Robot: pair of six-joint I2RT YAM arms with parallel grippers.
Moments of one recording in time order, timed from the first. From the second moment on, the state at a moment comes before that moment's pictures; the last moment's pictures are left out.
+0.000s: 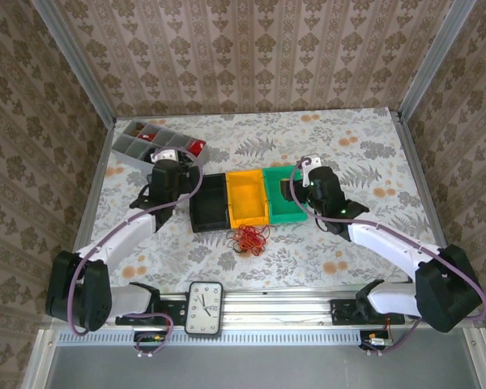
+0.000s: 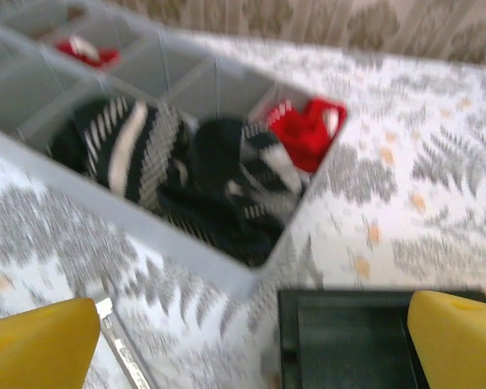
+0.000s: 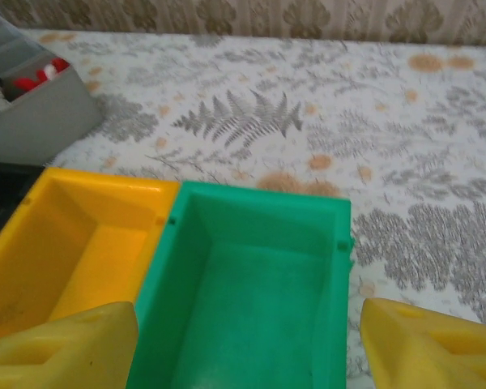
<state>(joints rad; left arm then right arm) -0.38 1.26 0.73 -0.05 -0.28 -0.34 0.50 1.26 0.72 0.03 0.19 0.22</state>
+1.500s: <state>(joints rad) -0.52 1.97 1.36 -0.32 -0.16 -0.34 0.67 1.37 0.77 -0.13 -0.08 0.10</state>
